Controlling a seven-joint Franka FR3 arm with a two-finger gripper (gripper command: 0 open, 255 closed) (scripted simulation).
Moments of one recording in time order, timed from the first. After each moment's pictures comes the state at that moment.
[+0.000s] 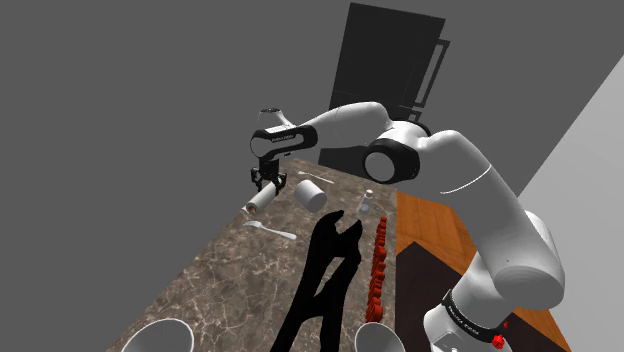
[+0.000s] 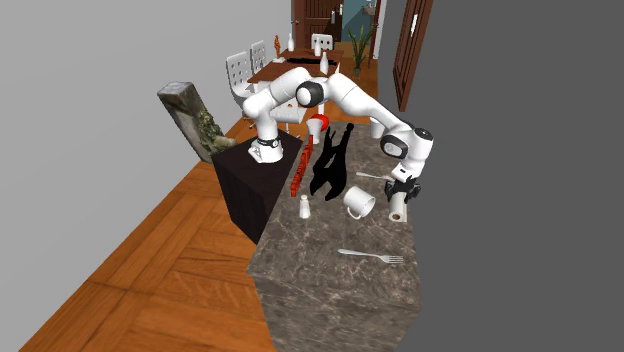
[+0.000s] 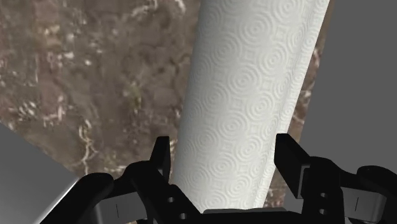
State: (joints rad) arm 0.27 0.98 -0.16 -1.12 0.12 2.04 1.02
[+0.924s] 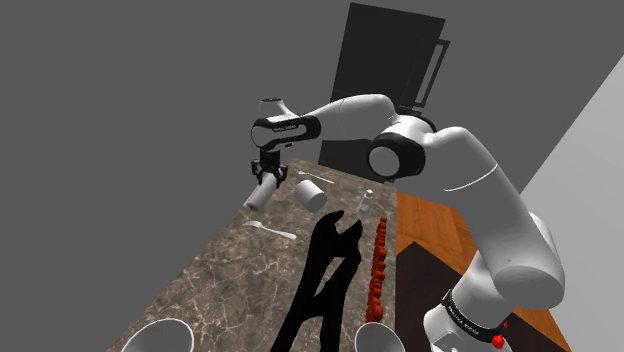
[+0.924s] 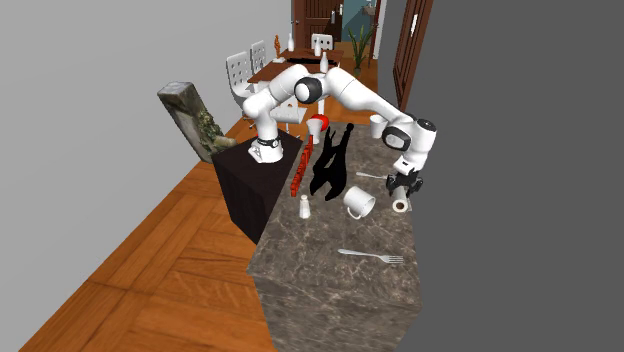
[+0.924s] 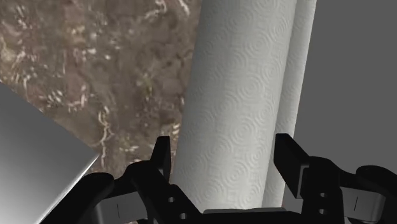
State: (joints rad) arm 0.27 0.93 -0.16 -1.11 0.11 1.99 1.02
